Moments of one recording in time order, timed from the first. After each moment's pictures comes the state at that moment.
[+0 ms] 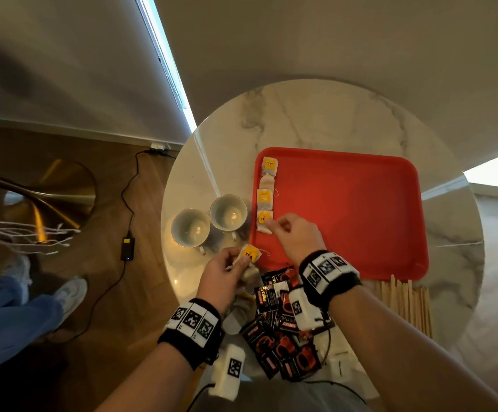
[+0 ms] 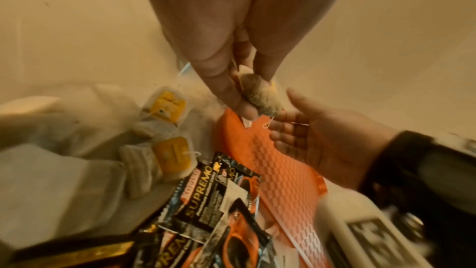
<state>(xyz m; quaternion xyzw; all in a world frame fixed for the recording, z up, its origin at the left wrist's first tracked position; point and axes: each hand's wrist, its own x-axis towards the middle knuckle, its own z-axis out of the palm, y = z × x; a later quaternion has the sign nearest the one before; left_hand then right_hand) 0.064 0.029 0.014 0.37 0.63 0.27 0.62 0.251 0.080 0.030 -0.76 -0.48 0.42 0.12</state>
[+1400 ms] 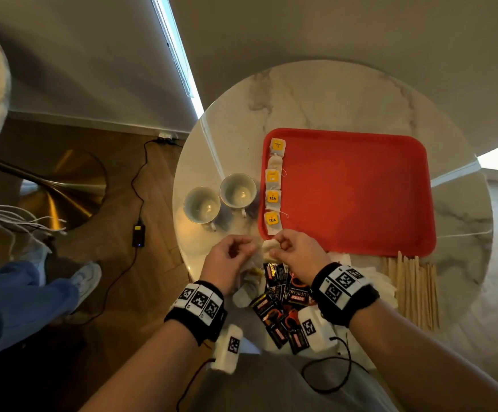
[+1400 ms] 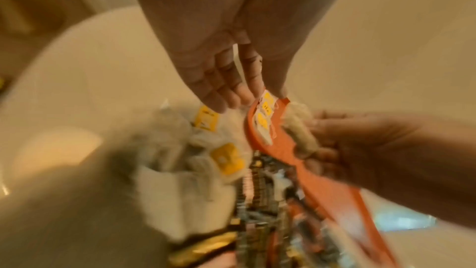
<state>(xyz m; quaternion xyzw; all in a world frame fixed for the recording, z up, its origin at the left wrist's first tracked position) 0.045 0.010 0.015 0.42 0.64 0.24 0.60 0.236 0.007 0.032 -0.68 -0.51 0.51 0.11</state>
